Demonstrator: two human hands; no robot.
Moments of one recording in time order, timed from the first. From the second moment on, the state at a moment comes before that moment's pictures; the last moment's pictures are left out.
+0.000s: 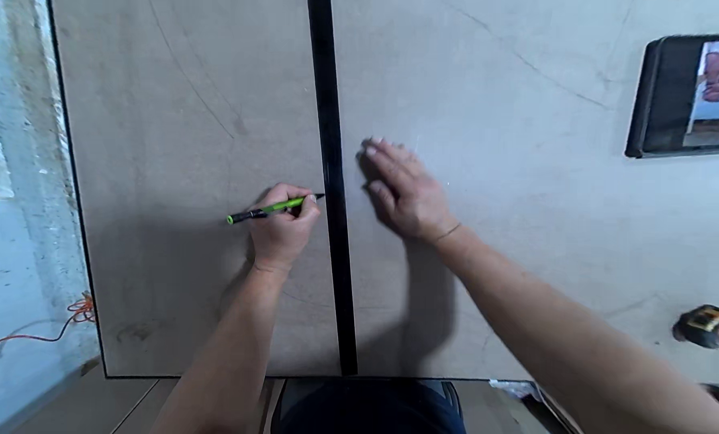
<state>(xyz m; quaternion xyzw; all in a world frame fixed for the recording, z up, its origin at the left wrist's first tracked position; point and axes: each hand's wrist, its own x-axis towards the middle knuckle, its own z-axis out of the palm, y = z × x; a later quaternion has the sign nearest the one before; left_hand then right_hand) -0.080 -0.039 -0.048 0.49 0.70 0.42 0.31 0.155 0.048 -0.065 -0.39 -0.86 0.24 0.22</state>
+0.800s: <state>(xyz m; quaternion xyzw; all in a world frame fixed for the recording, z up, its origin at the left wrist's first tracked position) -0.077 -0.035 -0.046 0.48 0.69 0.44 0.31 0.147 0.081 -0.066 -0.31 -0.94 0.14 0.07</state>
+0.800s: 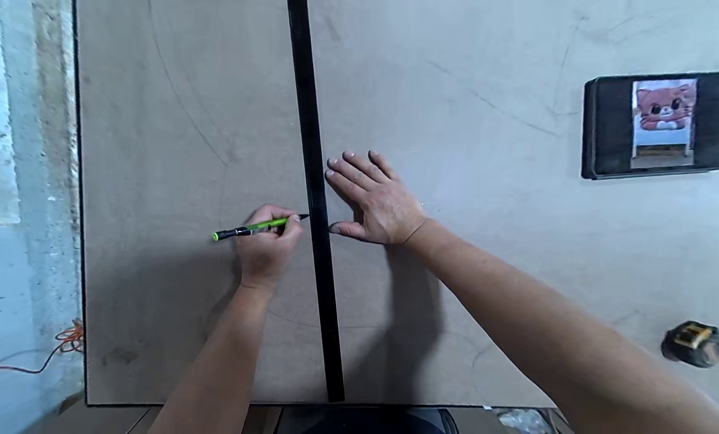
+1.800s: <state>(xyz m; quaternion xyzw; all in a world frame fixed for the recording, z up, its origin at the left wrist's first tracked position) -0.077 -0.036 -0.043 0.47 0.70 0.44 0.30 0.143 0.084 -0.064 -0.31 -0.94 0.15 0.05</state>
